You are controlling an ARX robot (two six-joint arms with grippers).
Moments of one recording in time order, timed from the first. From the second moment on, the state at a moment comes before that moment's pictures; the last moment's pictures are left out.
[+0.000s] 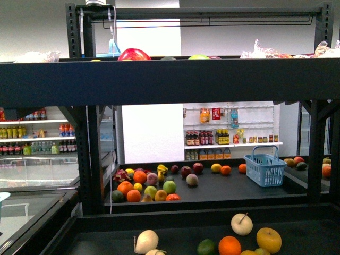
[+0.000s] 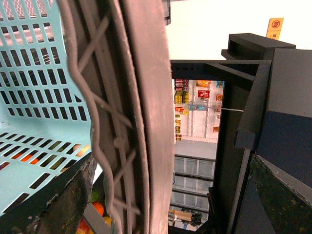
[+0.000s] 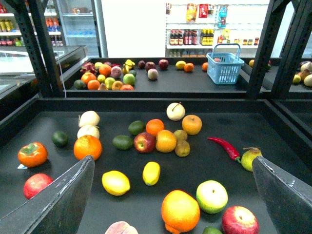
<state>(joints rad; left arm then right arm) 0.60 1.85 1.30 0.35 0.61 -1.36 0.00 0.00 0.02 0.00 0.00 0.00</state>
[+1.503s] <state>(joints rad) 0.16 1.52 1.17 0.18 0.79 -0.87 0.00 0.00 0.02 0.00 0.00 0.00</state>
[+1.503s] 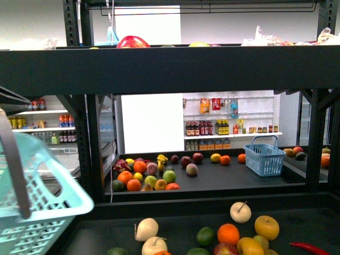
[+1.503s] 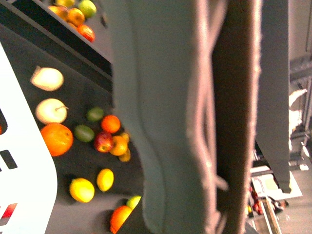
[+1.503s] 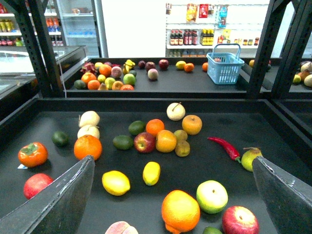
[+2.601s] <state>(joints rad) -0.33 1.80 1.28 0.39 0.72 -1.01 0.00 0.00 0.02 0.00 0.00 0.00</state>
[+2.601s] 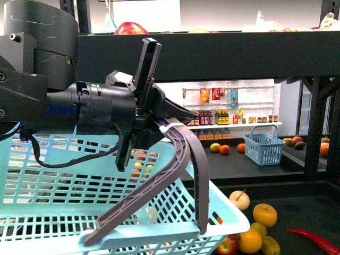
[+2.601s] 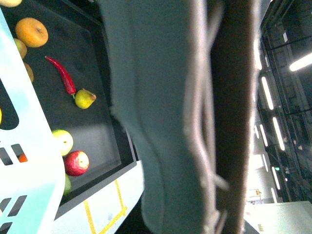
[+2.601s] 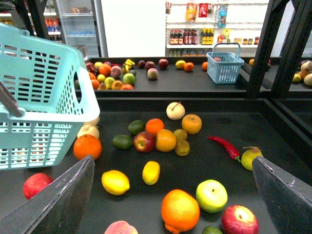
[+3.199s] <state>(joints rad) -0.33 1.80 1.29 0.38 0.71 -0.99 -0.17 1.76 0.71 0.26 -0.18 0.09</state>
